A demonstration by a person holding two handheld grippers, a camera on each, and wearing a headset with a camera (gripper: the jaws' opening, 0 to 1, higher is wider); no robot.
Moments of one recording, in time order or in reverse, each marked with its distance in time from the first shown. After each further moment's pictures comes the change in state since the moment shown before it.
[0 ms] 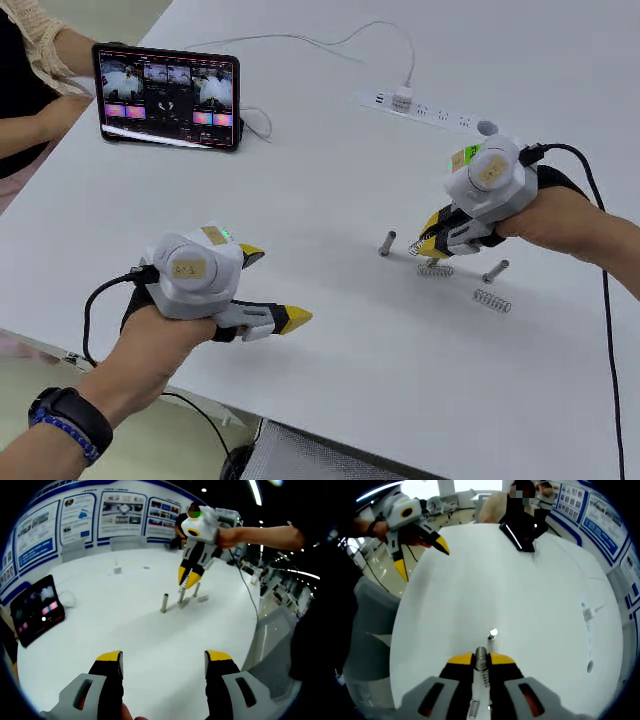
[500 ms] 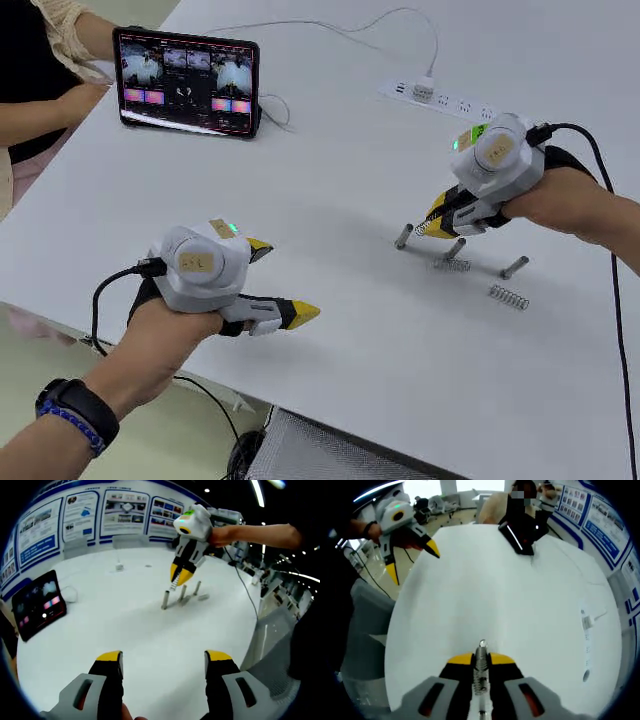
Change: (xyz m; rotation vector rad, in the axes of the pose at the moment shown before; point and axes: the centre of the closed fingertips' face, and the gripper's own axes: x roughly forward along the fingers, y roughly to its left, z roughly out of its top) left arm -0.005 0.001 -0.008 -0.022 0.005 0.007; right arm 0.006 -0.009 0.018 -0.027 -0.001 -0.002
